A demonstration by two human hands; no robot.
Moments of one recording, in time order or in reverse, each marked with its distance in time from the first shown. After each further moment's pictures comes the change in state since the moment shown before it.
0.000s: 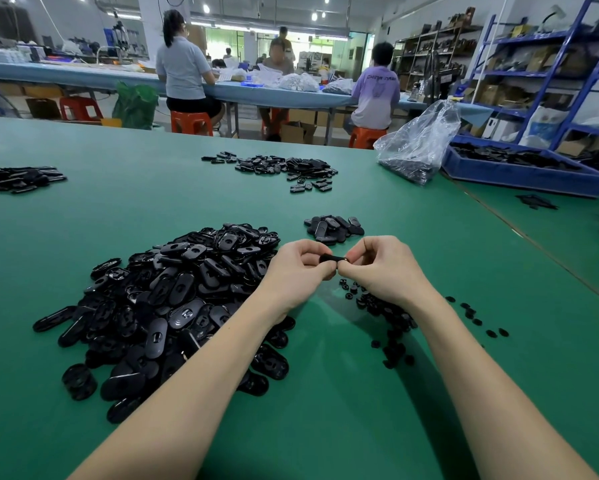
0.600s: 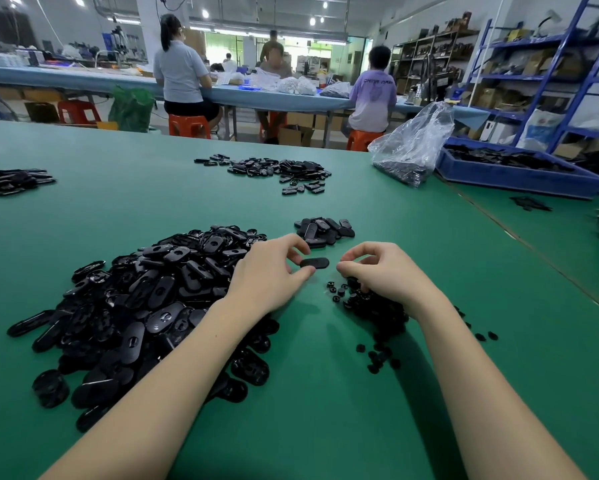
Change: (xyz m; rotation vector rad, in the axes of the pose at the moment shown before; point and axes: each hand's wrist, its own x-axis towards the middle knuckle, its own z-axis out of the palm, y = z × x) left_hand 0.005 0.002 -0.016 0.775 0.105 0.254; right_hand 0.004 0.014 -0.019 0.048 -0.105 0.129
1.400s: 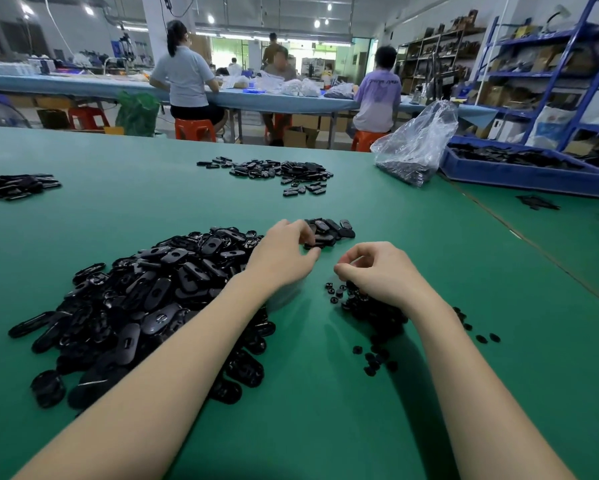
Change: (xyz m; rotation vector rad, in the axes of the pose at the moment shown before) left_hand 0.040 0.009 0.013 0.059 -0.027 0.066; right_hand 0.001 0.000 0.000 -0.156 0.026 -0.048
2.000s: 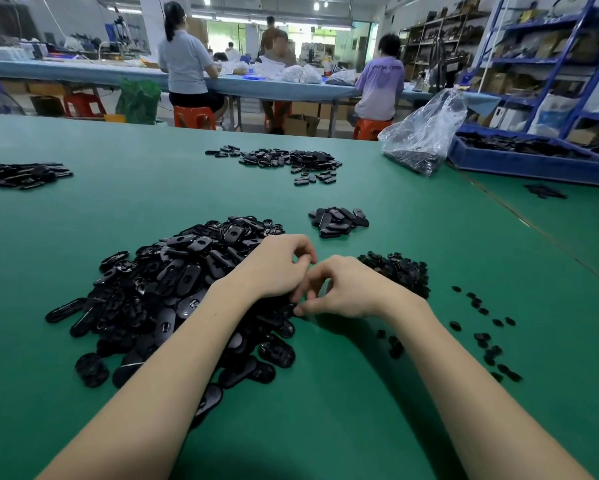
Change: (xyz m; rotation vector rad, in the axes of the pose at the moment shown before) left_hand -0.039 -0.027 -0.030 -0.054 -0.185 0.045; right_hand -0.020 -0.044 0.049 -0.174 -0.447 -0.253
